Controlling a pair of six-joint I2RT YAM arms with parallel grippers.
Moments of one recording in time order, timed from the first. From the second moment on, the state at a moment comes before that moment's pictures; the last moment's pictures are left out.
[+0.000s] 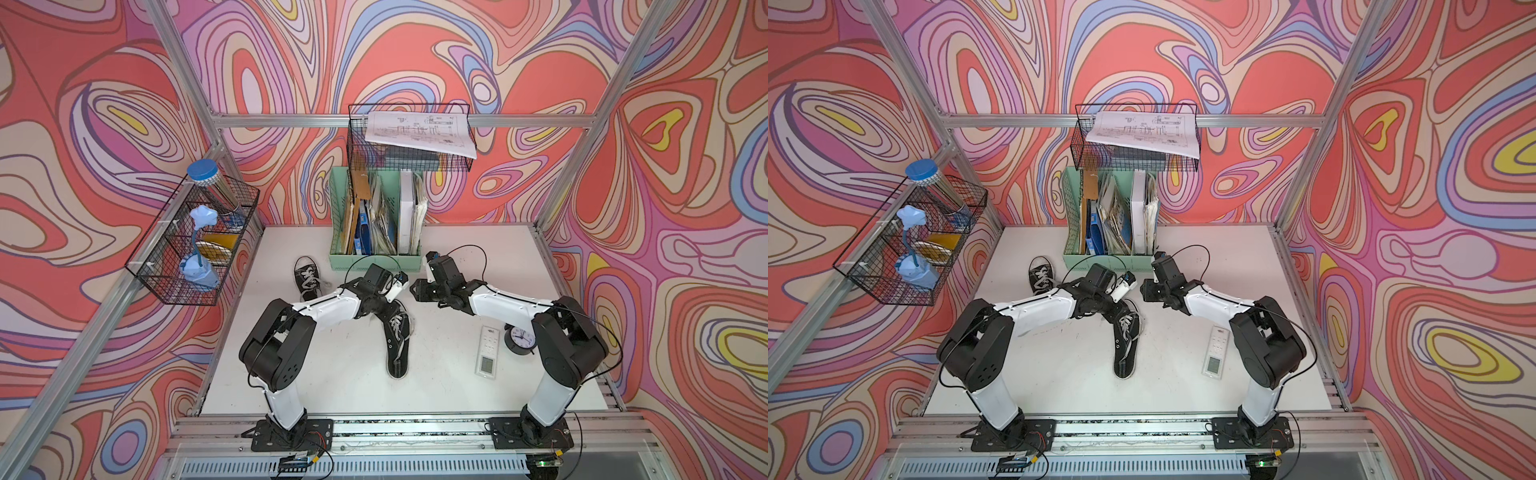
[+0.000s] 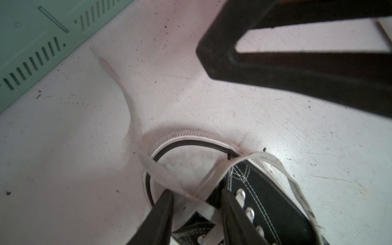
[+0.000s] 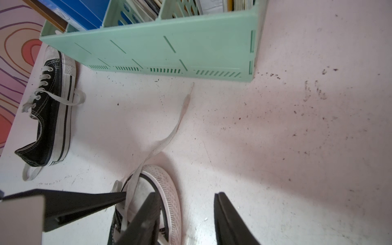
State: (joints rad) left arm -0.57 1.77 1.08 -0.30 0.20 0.18; right arm 0.56 1.76 1.10 -0.12 -0.07 0.46
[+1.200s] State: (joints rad) left arm -0.58 1.55 1.01 -0.44 0.25 0.01; right arm 0.54 1.55 0.89 0.01 -0.25 0.31
